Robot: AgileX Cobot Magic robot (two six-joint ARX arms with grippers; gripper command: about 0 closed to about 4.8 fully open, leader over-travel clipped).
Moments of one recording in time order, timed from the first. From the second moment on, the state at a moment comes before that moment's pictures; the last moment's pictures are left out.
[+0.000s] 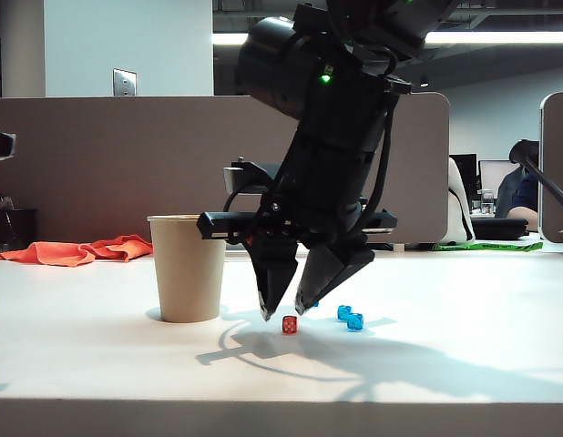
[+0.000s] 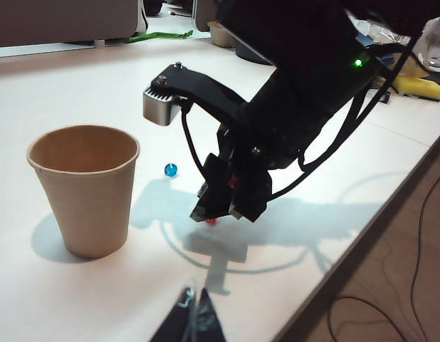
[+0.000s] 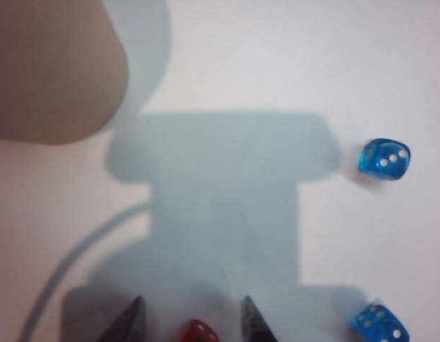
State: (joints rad) left arm -0.27 0.00 0.05 -0.18 0.60 0.01; right arm 0.82 1.79 1.13 -0.35 0.14 0.24
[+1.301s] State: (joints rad) left arm -0.27 0.00 0.05 -0.18 0.60 0.00; right arm 0.82 1.82 1.13 -0.39 0.14 0.24
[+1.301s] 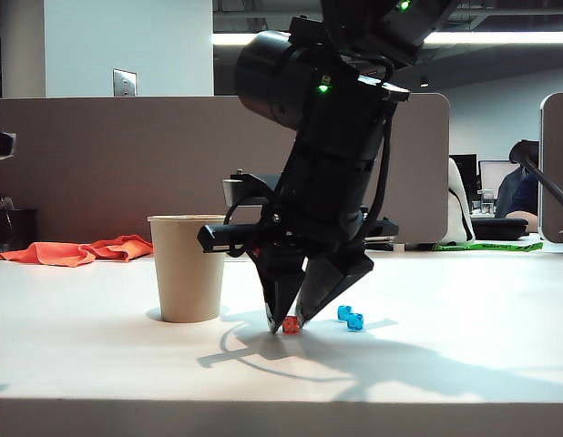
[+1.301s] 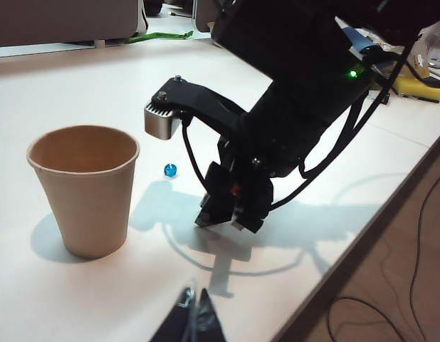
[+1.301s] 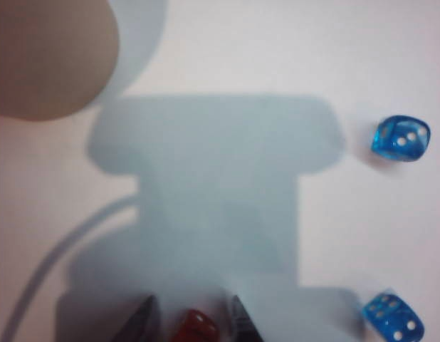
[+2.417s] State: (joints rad) left arm -0.27 0.00 0.05 -0.18 0.60 0.00; right arm 0.82 1.81 1.13 -0.41 0.14 0.24
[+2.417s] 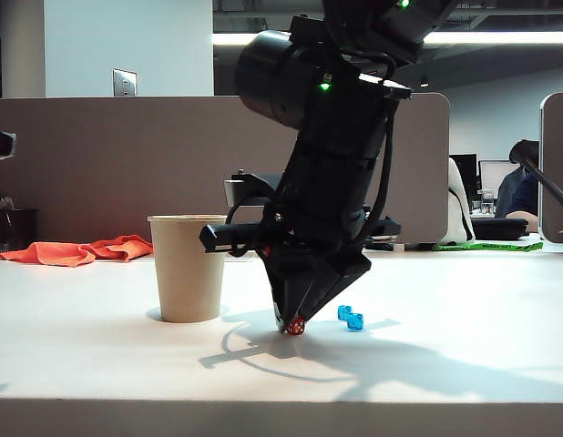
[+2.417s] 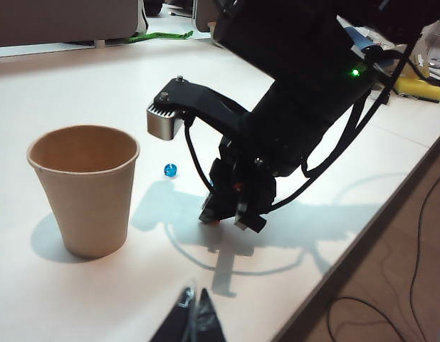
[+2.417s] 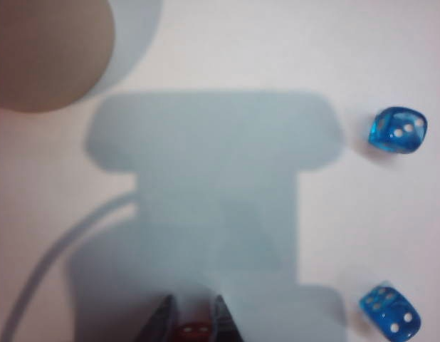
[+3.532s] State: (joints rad) left arm -0.27 0.00 0.05 -0.17 0.60 0.00; right arm 0.82 1.55 1.13 -0.32 0.16 0.23
